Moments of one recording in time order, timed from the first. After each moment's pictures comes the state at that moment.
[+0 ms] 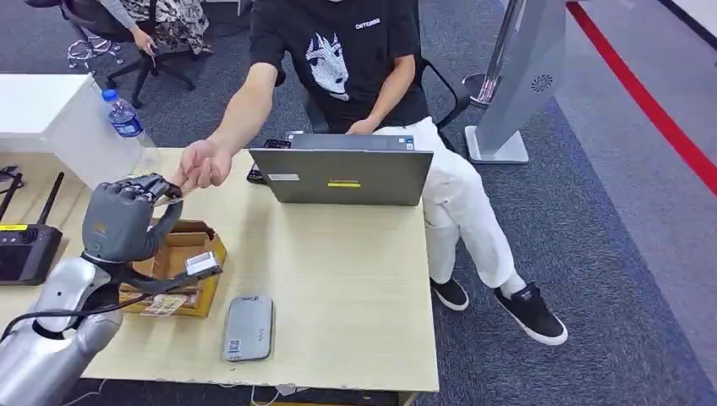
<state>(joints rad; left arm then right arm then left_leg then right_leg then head) -0.33 0.54 -0.47 -1.53 -0.98 0.52 -0.16 0.01 0.08 -0.73 -0.46 -0.06 0.31 -0.07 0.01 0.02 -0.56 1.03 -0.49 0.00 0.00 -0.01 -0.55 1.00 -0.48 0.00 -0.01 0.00</state>
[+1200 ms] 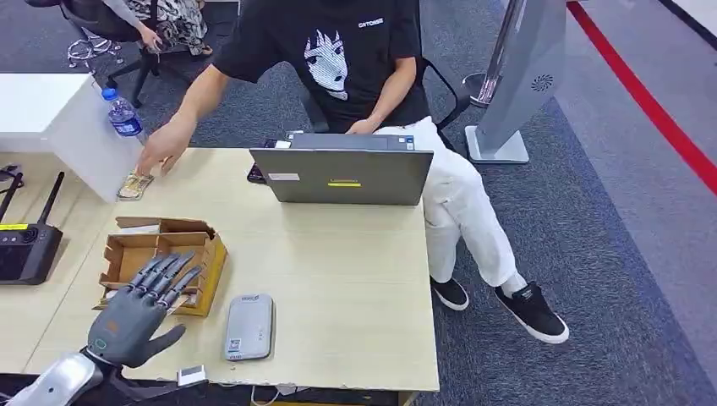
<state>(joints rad) 0.10 0.67 -0.44 -1.63 -1.05 0.43 -0.12 0.04 0.08 -0.81 -0.47 -0.06 0.35 -0.05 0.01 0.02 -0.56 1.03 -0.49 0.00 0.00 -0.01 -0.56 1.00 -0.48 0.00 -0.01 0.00</state>
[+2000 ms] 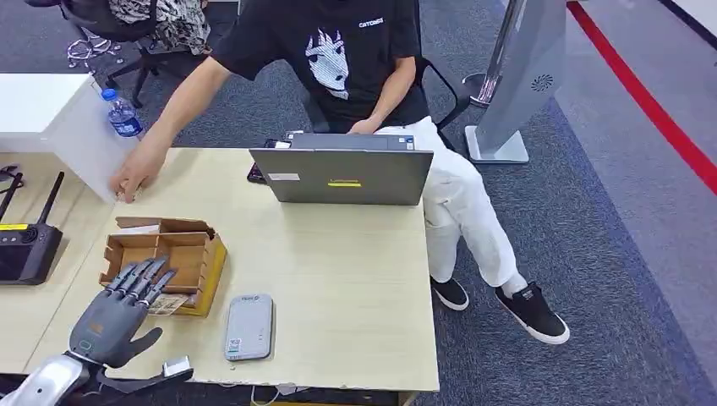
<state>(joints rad) 0.10 0.67 -0.39 -1.50 -1.08 0.44 -0.08 0.04 0.08 -0.85 -0.49 -0.03 0.35 -0.04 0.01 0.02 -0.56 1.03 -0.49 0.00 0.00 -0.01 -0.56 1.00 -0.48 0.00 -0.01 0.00</state>
